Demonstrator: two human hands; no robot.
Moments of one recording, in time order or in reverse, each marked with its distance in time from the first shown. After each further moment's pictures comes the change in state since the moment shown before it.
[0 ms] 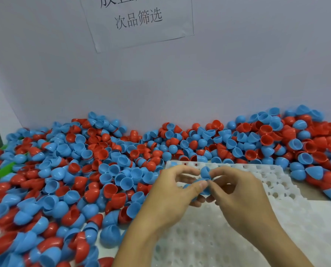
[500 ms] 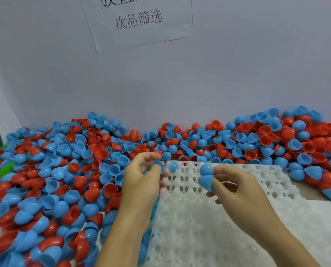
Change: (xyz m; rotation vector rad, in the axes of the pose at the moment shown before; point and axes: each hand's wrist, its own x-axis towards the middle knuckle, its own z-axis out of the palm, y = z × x) left_hand 0.003 0.002 -0.025 -0.197 0.495 0.034; right_hand 0.001 -0.002 -0.005 0.137 -0.086 0.054
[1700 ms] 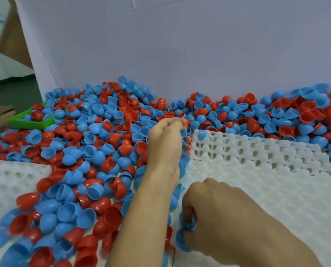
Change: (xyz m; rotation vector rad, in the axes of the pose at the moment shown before) left_hand -0.017 0.011 -0.017 -0.220 0.046 -0.098; right_hand -0.074 -0.065 0.057 -0.874 -0.686 -0.198
